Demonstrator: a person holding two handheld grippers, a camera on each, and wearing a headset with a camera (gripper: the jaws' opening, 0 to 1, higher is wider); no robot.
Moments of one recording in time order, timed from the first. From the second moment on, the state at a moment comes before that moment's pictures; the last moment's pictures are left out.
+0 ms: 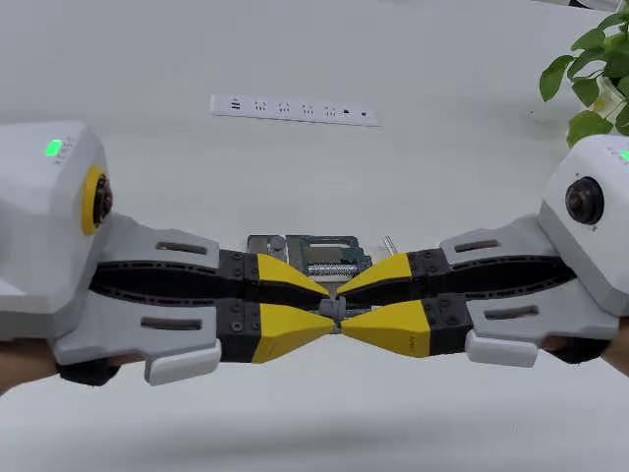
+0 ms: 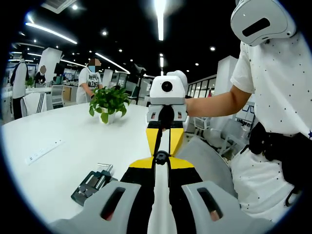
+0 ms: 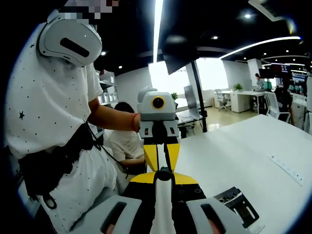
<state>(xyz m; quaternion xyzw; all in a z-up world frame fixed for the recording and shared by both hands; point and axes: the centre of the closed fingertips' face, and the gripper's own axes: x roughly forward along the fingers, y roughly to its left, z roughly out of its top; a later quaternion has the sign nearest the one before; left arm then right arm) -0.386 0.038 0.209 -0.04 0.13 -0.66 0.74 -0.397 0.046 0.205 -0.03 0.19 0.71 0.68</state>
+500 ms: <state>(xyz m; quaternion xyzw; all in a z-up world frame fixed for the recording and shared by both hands) -0.378 0.041 0.218 -0.08 0.11 -0.65 0.75 -0.390 0.047 0.214 -0.01 0.17 0.70 0.69</state>
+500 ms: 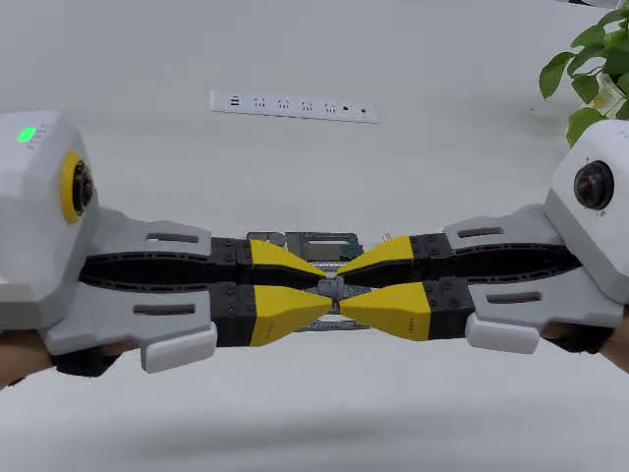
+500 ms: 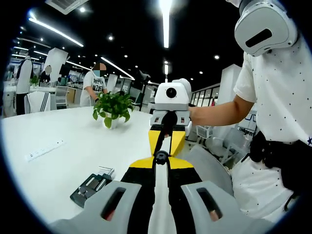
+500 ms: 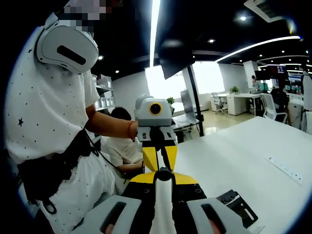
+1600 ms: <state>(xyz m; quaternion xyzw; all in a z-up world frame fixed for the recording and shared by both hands) -0.374 0.046 0.225 -0.14 0.11 -0.64 0.75 -0.382 0.050 0.220 -0.01 0.17 0.70 0.70</state>
